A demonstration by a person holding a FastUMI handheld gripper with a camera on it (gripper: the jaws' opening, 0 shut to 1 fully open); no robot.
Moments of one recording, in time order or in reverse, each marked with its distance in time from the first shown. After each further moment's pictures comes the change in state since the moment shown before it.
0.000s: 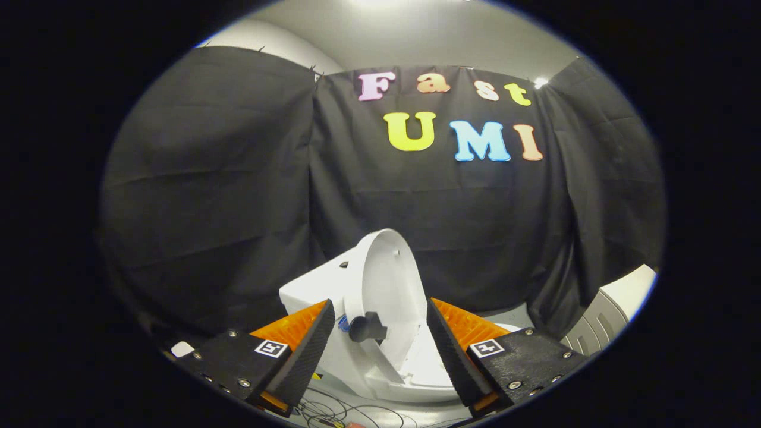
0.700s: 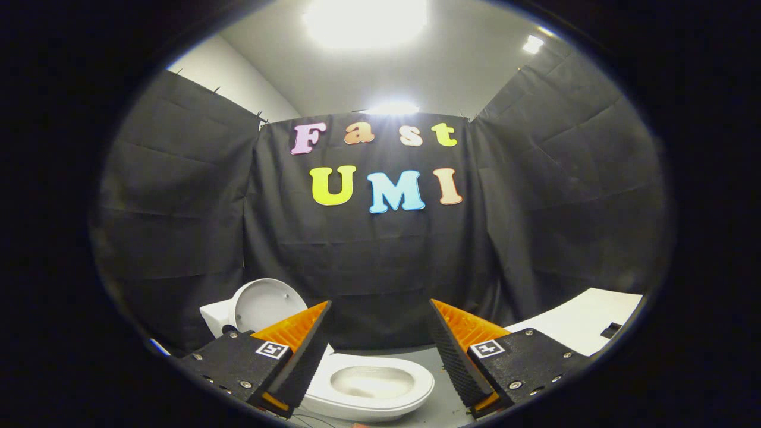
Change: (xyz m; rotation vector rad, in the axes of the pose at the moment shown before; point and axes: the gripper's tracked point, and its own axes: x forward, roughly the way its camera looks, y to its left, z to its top) arm -0.122 -0.264 0.058 -0.016 -0.205 -0.231
